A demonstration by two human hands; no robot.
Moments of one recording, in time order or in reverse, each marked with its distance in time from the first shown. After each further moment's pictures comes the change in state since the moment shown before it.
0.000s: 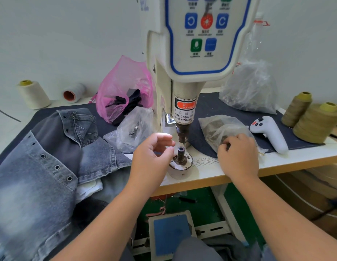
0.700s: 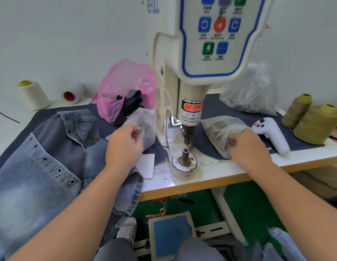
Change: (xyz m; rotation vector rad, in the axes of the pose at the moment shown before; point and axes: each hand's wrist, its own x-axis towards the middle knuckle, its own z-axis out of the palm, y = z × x) left_hand 0.065 -0.041 -0.053 0.605 0.190 0.070; right_hand 0.029 0.006 -0.023 -0.160 -0.312 -0.023
